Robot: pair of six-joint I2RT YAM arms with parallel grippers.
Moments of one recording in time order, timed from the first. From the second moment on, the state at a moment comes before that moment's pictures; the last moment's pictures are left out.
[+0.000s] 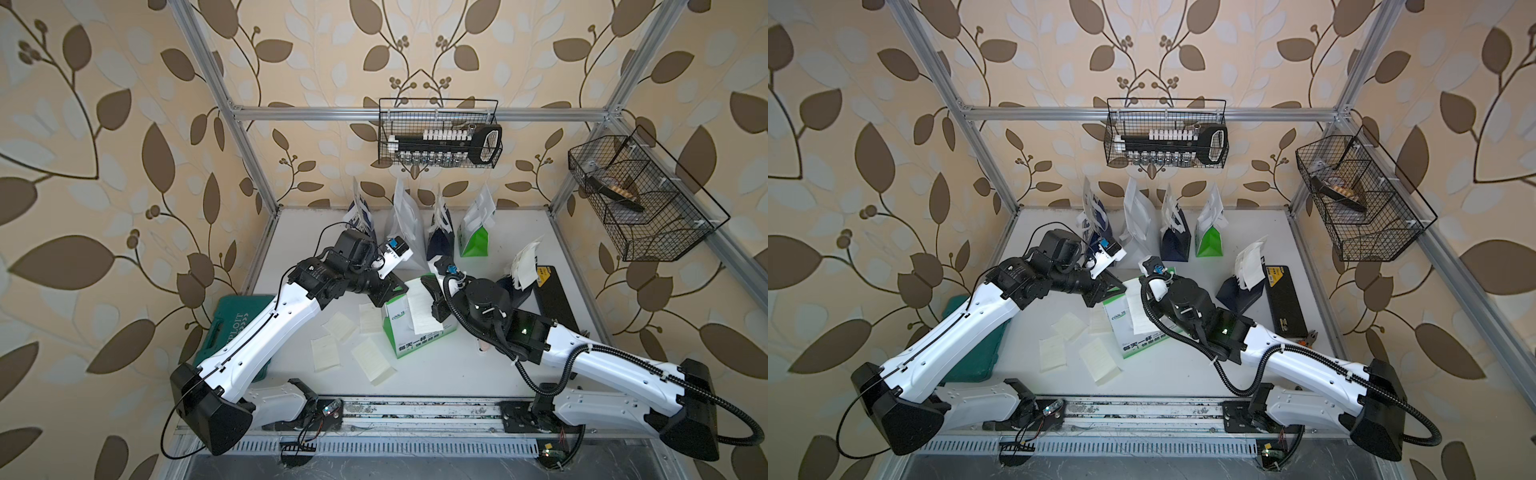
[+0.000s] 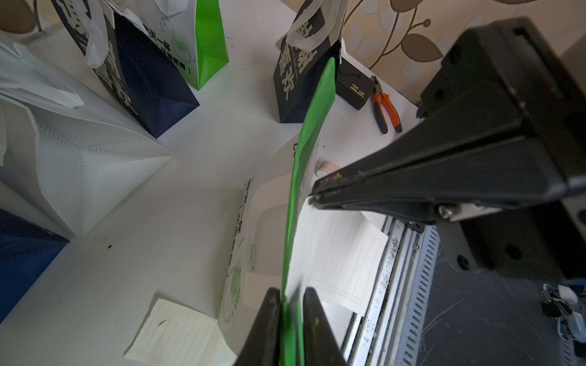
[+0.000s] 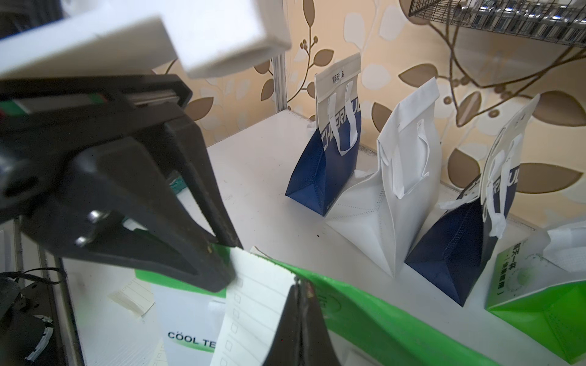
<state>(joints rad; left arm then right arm) -0.57 1.23 1.26 -0.81 0.51 0.10 0.98 1.11 0.86 -0.03 0.30 0.10</state>
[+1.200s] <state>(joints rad) -0.57 1.23 1.26 -0.80 0.49 0.10 0.99 1.12 0.86 -0.04 0.33 0.10</state>
